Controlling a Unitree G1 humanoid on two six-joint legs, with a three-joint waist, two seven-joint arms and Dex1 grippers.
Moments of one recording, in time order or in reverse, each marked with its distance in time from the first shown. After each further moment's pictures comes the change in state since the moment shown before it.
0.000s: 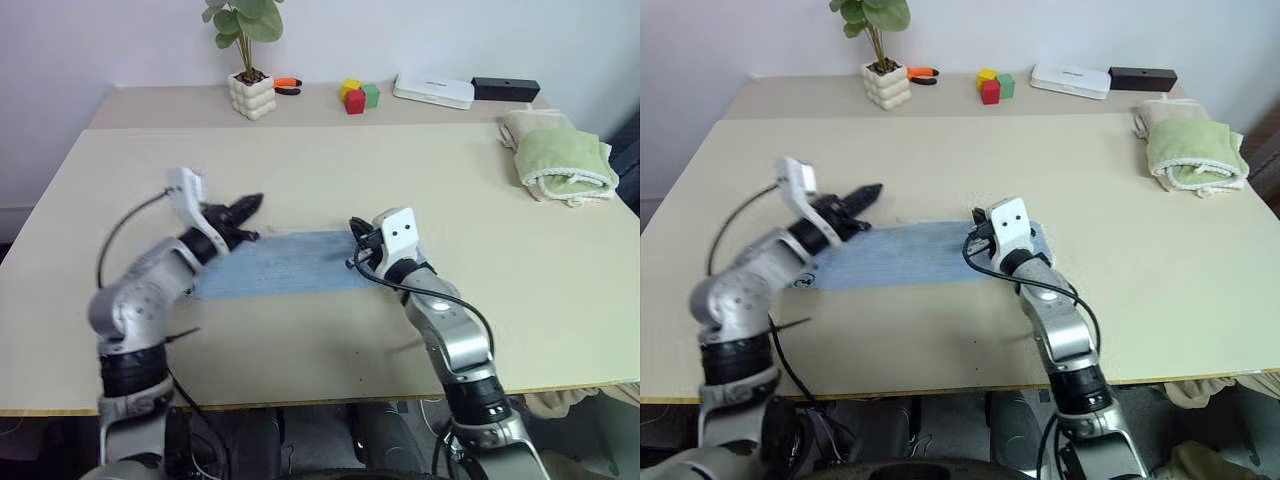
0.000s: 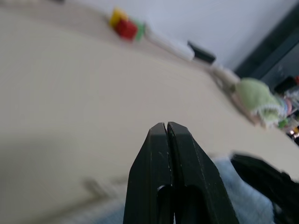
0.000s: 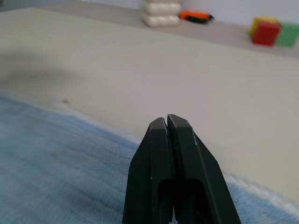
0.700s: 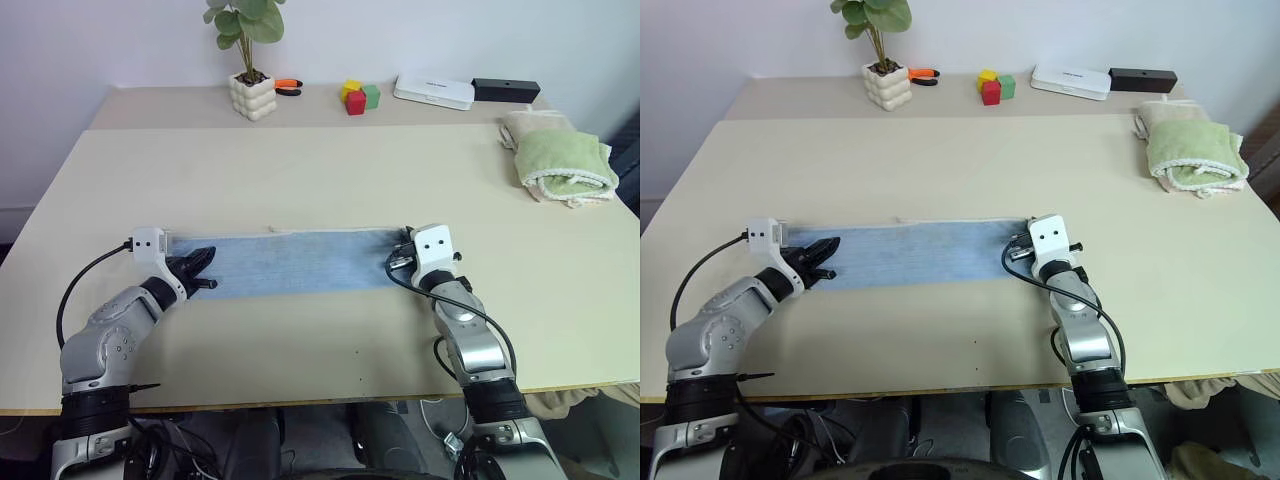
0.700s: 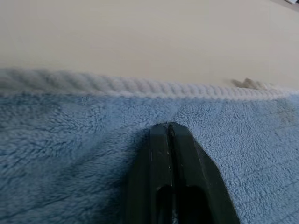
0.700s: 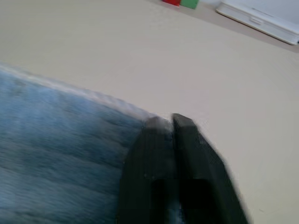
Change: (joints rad) left arm 0.186 0.229 0.076 0.179 0.111 -0.195 -0.138; right arm 0.063 -0.125 -0.130 0.165 -0.078 -0.208 -0.066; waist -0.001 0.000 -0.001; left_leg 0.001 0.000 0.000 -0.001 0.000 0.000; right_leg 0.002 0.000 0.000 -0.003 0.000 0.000
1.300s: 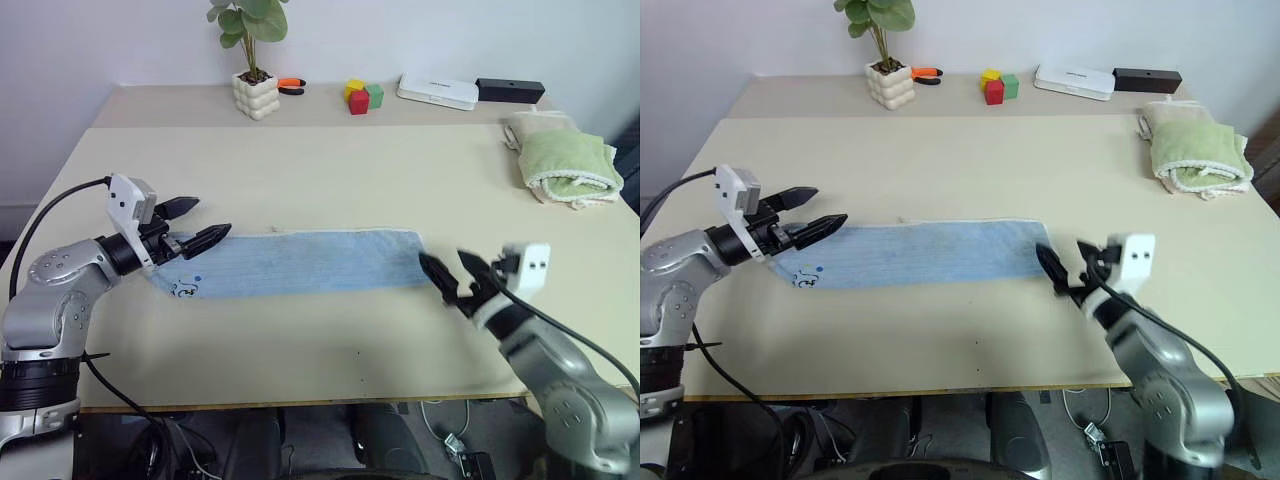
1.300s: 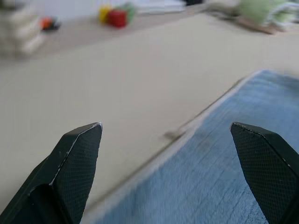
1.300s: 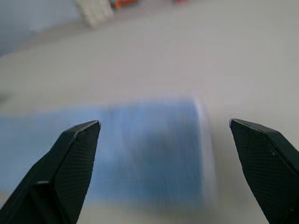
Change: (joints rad) left arm -0.116 0.291 -0.060 0.005 0.042 -0.267 -0.496; right arm 0.419 -0.077 -0.402 -0.724 0.788 0.722 0.068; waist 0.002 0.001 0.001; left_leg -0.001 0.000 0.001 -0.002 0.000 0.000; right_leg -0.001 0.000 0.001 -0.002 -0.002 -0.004
